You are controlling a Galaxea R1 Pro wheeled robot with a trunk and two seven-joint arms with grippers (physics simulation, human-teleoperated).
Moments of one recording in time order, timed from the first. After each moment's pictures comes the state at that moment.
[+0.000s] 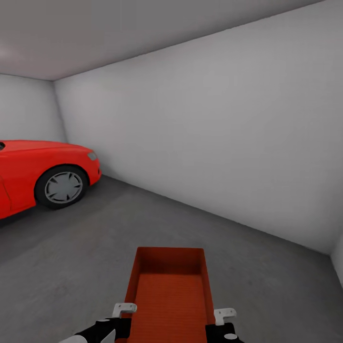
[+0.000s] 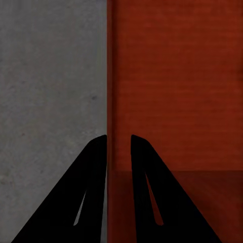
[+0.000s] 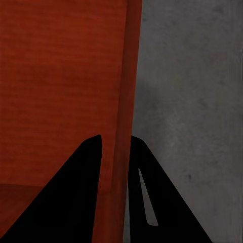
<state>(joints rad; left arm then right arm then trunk) -0.60 -0.05 0.04 -0.01 -0.05 0.05 0.01 -0.54 0.12 0.56 0.00 -0.47 -0.12 -0.14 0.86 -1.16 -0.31</state>
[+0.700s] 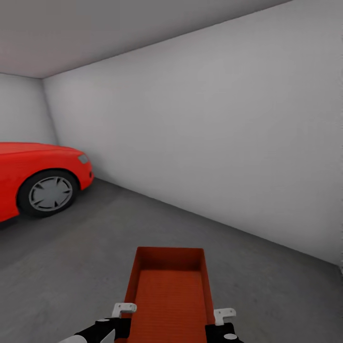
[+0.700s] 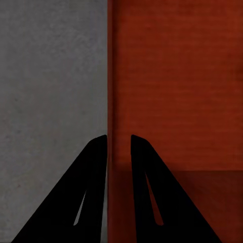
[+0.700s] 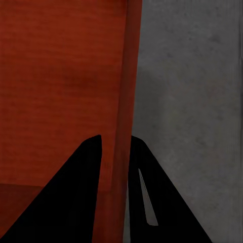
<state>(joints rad) -0.60 -0.05 0.04 -0.01 -0.05 0.05 0.01 -0.54 0.12 0.56 0.00 -0.47 -0.12 -0.15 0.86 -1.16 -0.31</state>
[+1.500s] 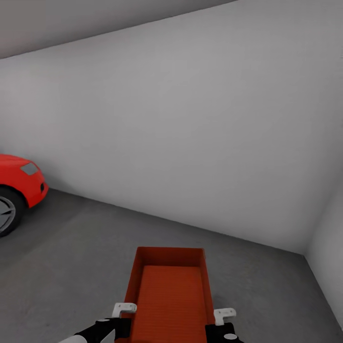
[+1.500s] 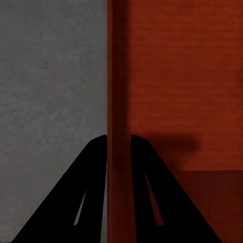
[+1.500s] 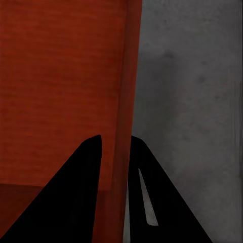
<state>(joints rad) -0.60 -0.05 0.04 -0.01 -0.05 0.05 0.01 -0.54 0.12 0.56 0.00 -0.47 -0.12 -0.15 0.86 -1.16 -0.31</state>
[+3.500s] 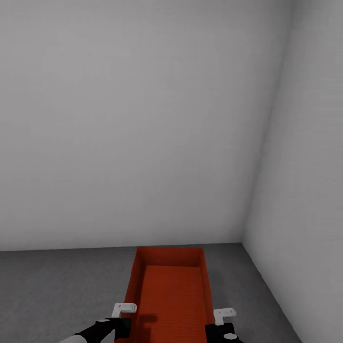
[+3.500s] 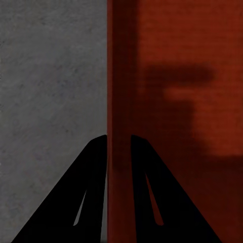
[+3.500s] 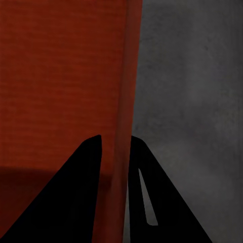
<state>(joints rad) -0.60 -0.05 0.04 -0.01 -0.05 0.05 0.01 -0.54 0.12 0.56 0.00 -0.47 -0.12 -0.15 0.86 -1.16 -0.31</state>
